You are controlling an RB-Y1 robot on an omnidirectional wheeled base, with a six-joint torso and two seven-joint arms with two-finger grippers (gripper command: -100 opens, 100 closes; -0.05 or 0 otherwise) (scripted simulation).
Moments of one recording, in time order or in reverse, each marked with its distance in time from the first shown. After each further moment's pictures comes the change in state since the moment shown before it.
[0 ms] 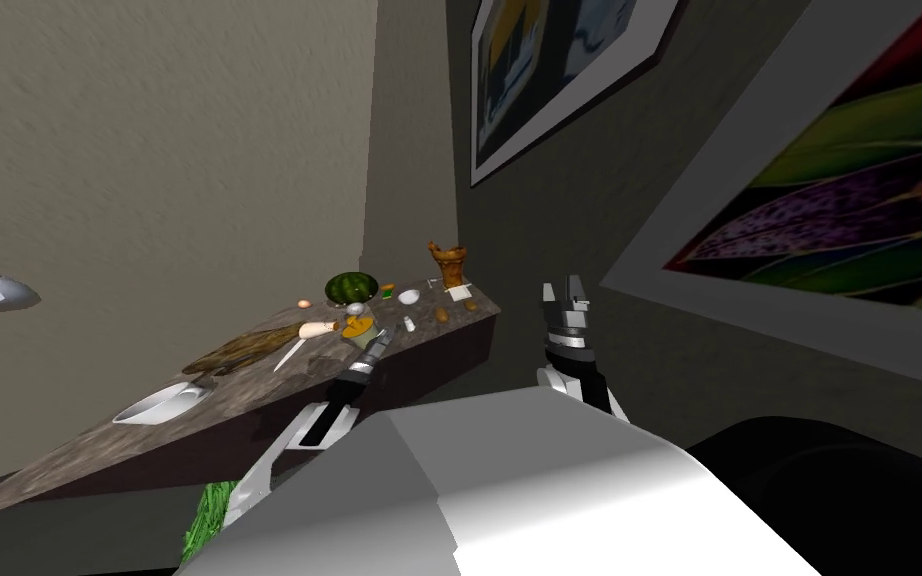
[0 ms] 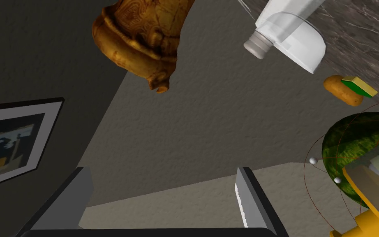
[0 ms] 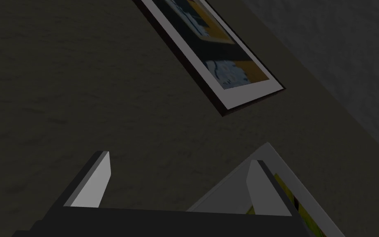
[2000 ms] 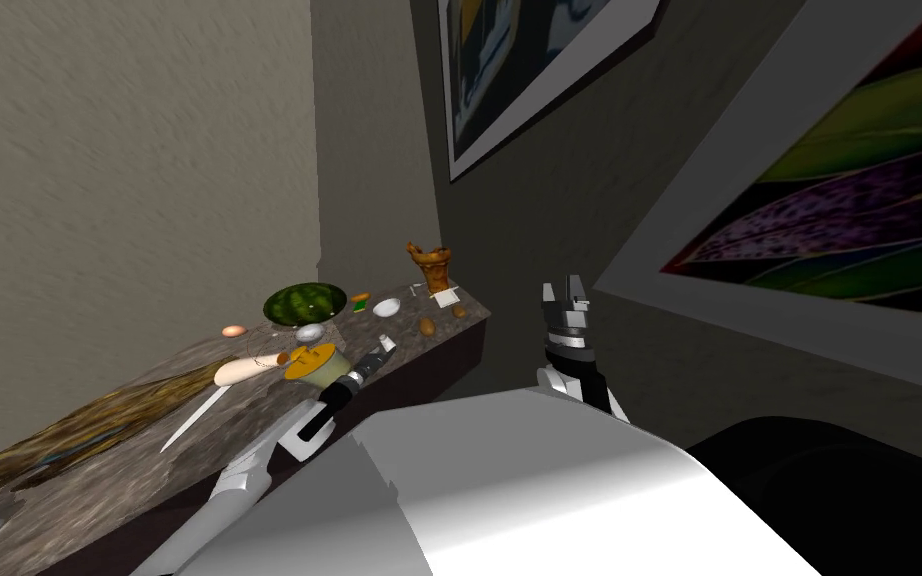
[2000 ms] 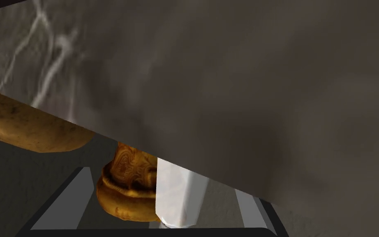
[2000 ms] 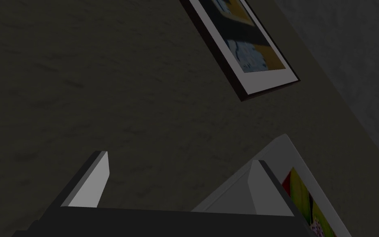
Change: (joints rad) left arm -0.131 0.271 -0.139 0.424 -0.185 -0.029 -0.062; right arm 0.000 0.000 0.000 0.000 0.000 0.000 0.000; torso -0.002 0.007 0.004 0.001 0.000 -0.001
